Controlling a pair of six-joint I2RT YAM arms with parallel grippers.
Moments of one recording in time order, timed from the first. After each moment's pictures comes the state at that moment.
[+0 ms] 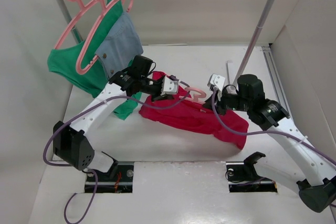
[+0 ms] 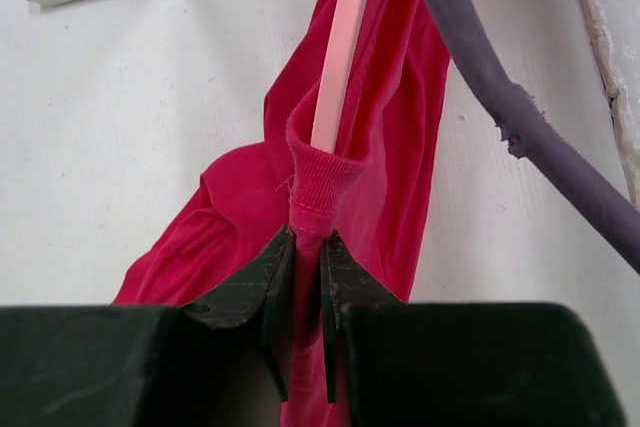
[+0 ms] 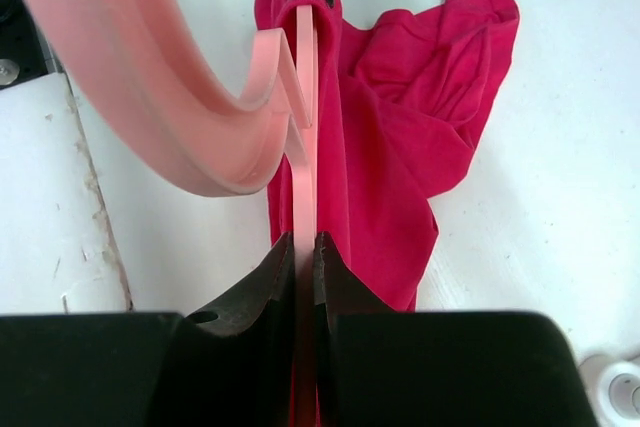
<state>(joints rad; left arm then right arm) -0.54 1.42 1.30 -0.72 0.82 0.95 0.52 0.94 1.00 -0.57 -0.56 -0.36</state>
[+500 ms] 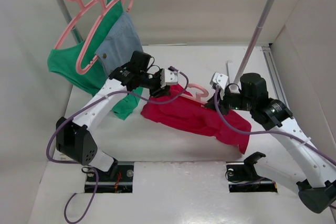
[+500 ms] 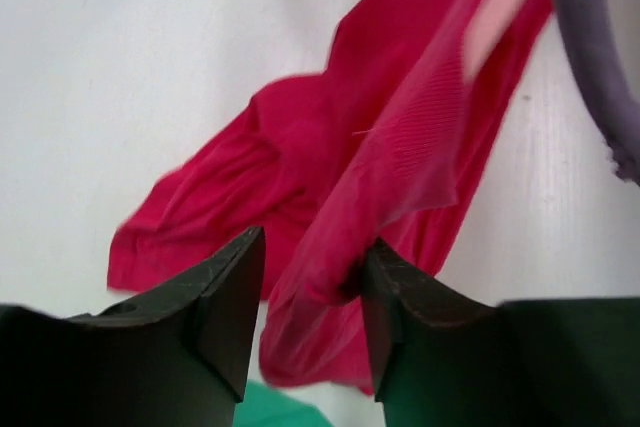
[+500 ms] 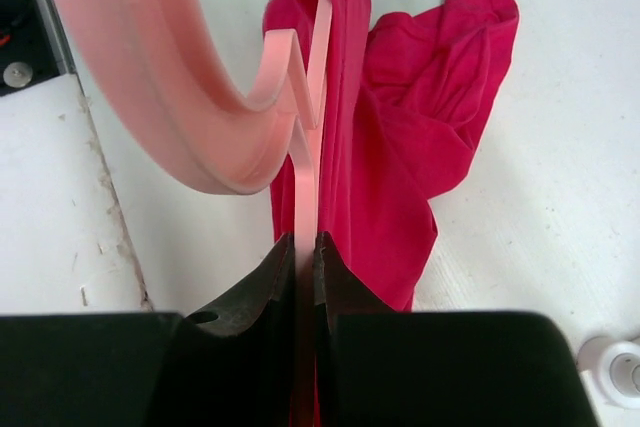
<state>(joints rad) -0.51 1.47 1.34 -0.70 0.73 0.87 0.51 0.94 1.05 -0.63 -0.56 -0.34</state>
